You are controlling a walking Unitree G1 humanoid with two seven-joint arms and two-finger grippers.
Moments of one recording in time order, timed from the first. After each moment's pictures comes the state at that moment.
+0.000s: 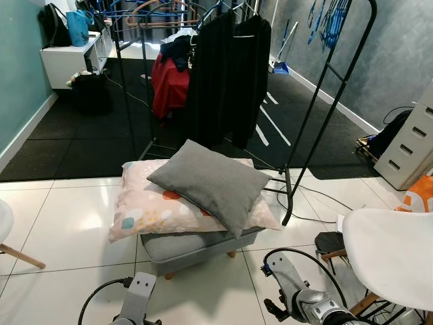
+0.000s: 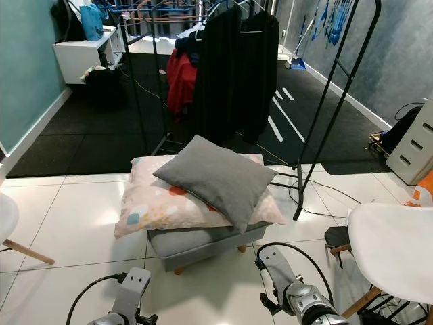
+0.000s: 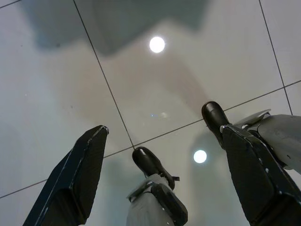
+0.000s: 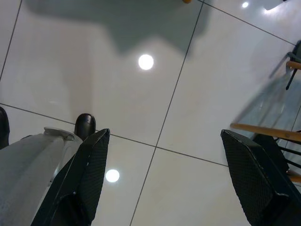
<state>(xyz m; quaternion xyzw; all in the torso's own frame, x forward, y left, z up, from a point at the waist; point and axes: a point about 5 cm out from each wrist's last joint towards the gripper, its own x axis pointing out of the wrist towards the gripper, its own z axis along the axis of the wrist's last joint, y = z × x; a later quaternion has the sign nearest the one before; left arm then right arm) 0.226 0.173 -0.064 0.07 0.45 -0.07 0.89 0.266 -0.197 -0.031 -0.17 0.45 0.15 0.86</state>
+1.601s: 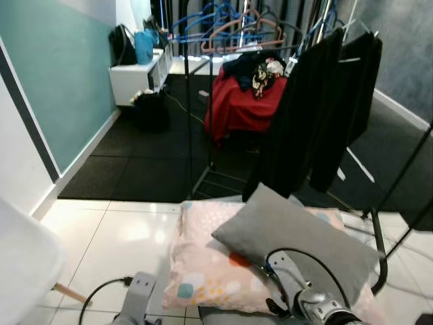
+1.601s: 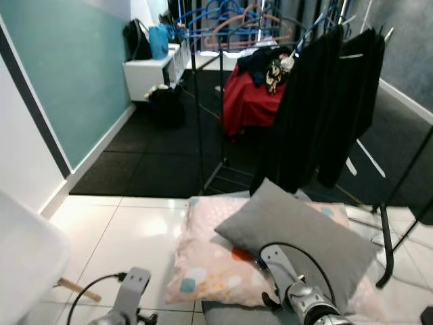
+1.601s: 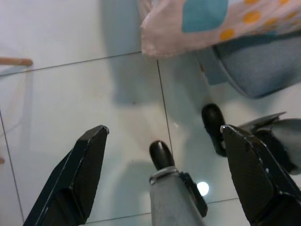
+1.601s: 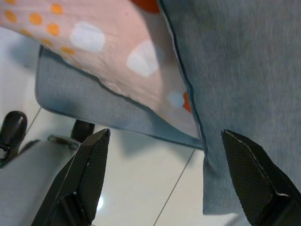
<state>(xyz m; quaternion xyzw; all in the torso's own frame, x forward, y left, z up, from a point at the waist) 0.228 0.170 -0.062 0.06 0.44 -0.08 0.89 0.269 -0.199 -0.028 -0.17 0.44 0.15 0.87</state>
